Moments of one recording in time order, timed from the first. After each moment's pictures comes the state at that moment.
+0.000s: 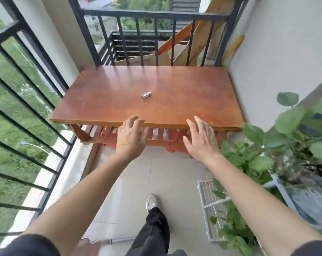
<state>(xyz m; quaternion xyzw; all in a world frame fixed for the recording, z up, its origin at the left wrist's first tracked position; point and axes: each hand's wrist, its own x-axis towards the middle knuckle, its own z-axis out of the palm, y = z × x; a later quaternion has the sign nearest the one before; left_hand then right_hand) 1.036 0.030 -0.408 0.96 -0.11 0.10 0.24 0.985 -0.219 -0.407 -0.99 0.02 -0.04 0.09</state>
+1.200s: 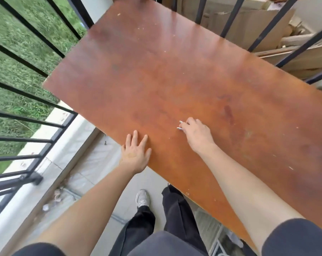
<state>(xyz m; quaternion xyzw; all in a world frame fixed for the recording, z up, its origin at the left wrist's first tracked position) 1.368 0.050 -0.606 0.90 0.23 -0.32 0.17 1.510 -0.140 -0.611 -0.93 -0.28 0.23 0.00</state>
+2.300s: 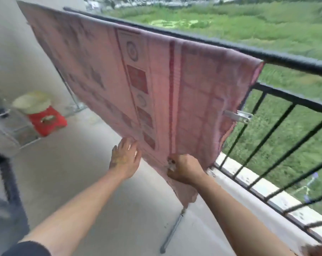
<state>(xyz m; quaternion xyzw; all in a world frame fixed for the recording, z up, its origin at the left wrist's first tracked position) 0.599 0.093 -0.333 0.51 0.86 0.08 0.03 0.808 0.198 -0.328 -0.36 -0.91 0.19 0.04</state>
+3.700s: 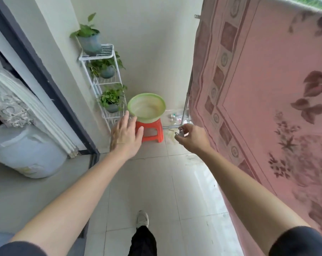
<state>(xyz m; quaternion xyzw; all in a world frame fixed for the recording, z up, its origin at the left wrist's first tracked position) -0.428 0.092 -0.357 0.17 0.97 0.17 -0.03 -0.361 0.324 -0.370 -0.20 -0.92 0.33 0.07</state>
